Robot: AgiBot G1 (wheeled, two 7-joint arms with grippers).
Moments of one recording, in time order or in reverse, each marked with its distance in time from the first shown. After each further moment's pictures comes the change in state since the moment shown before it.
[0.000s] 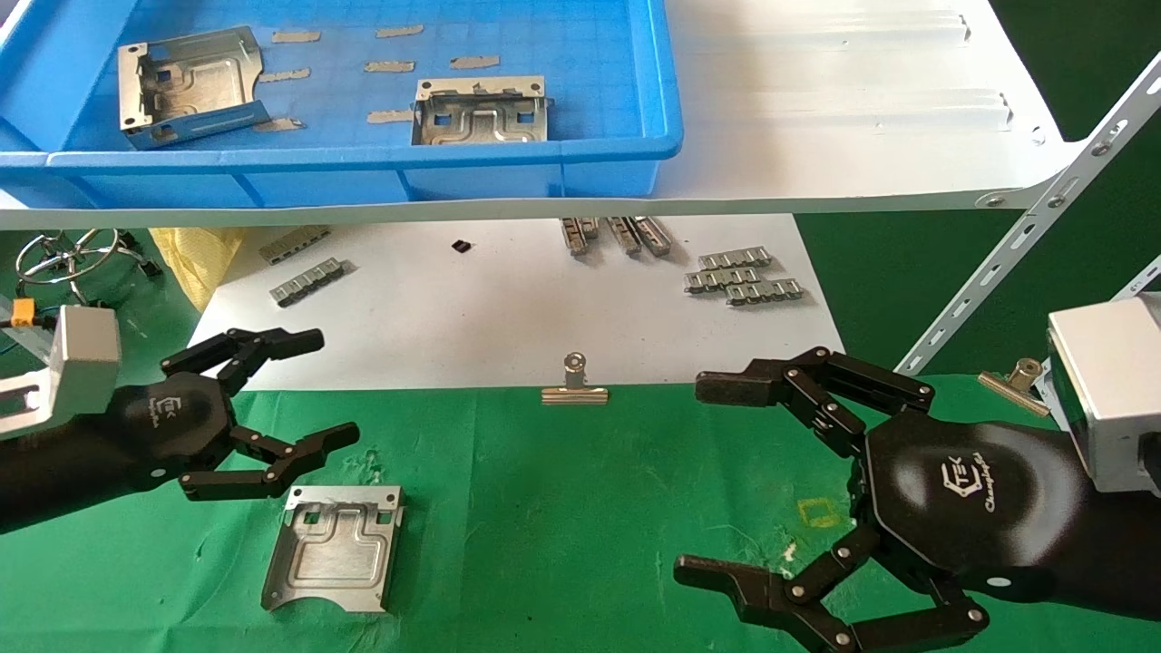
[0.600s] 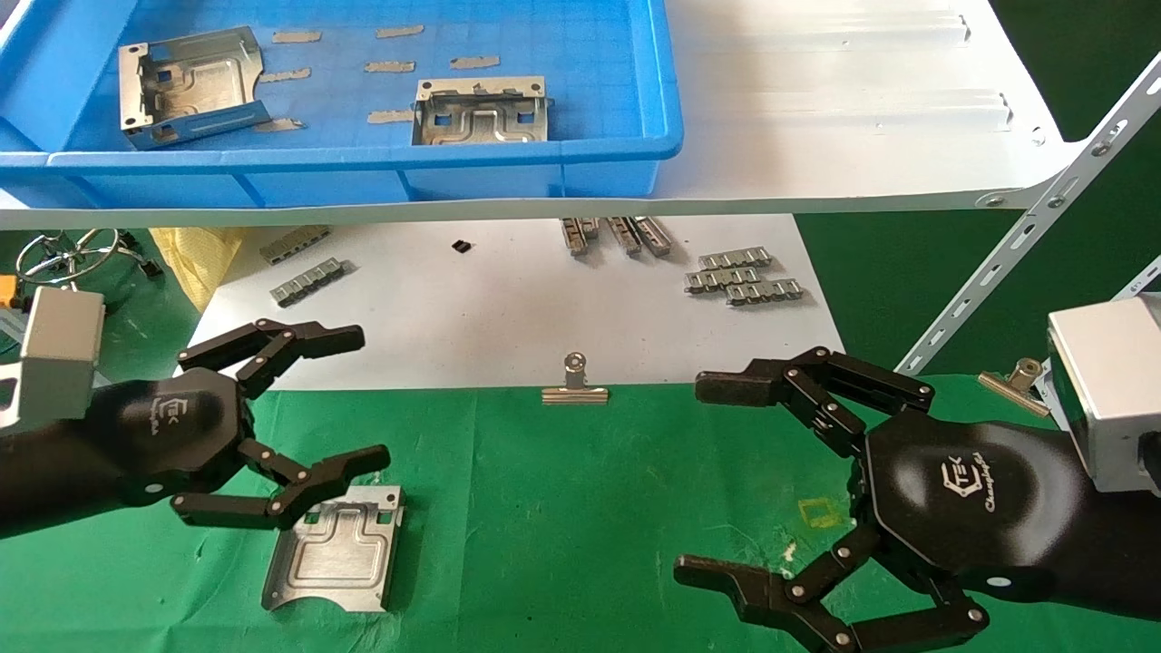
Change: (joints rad) left arm 0.111 -0.054 -0.107 -0.367 -0.039 -0.033 -0.233; right arm 0.000 0.000 0.000 0.000 0.000 0.000 0.000
